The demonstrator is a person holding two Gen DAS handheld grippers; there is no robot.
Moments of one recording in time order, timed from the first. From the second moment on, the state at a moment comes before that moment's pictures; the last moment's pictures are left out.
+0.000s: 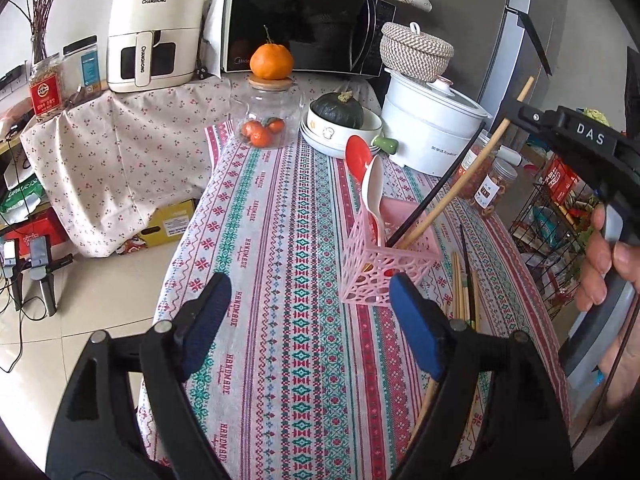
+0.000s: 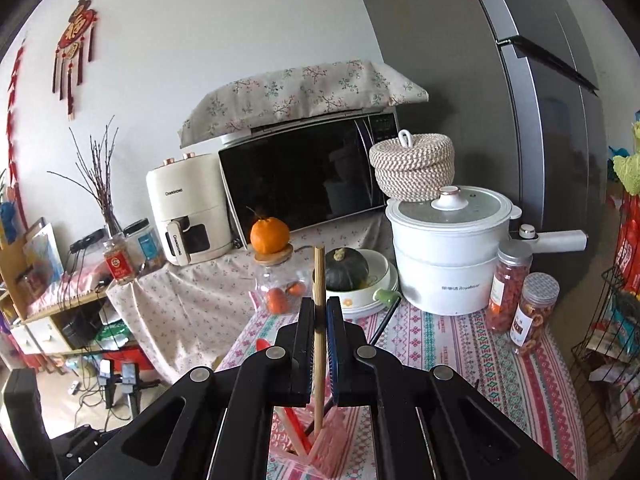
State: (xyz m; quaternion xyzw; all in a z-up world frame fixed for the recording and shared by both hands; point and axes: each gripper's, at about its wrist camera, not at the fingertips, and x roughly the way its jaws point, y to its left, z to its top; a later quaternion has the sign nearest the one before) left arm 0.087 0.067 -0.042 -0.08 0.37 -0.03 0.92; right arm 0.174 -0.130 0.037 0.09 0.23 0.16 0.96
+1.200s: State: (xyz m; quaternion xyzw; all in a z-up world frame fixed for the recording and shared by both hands) left arm 0.091 -0.014 -0.098 0.00 0.52 -0.11 0.85; right arm 0.151 -0.264 -0.062 0.09 0.52 0.03 0.85
